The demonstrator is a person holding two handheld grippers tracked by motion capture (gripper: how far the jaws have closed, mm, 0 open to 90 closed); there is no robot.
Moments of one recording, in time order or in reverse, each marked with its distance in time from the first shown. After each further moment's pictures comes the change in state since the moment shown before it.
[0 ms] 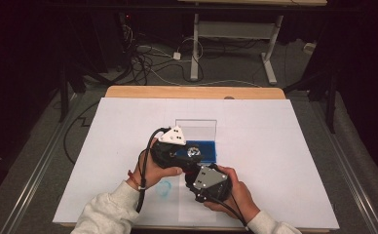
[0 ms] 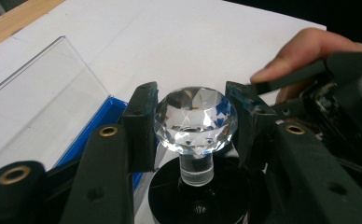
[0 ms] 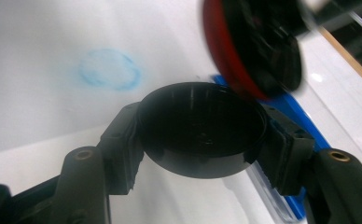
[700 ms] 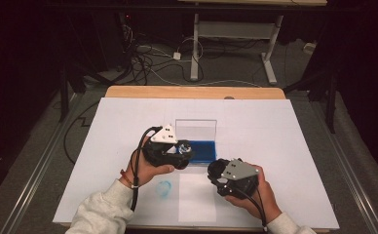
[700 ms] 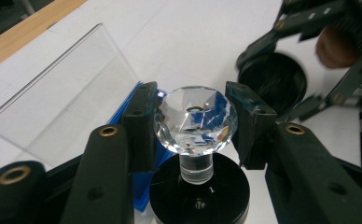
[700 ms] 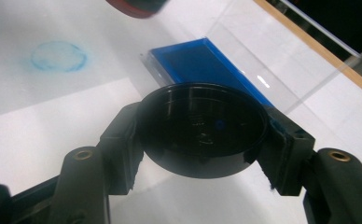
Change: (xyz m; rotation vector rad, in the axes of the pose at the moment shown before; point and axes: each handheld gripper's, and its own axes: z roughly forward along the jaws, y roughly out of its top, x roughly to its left) left arm 0.011 -0.013 -0.013 0.021 0.085 0.017; right arm -0.034 -0.032 -0.043 -0.022 -0.085 0.146
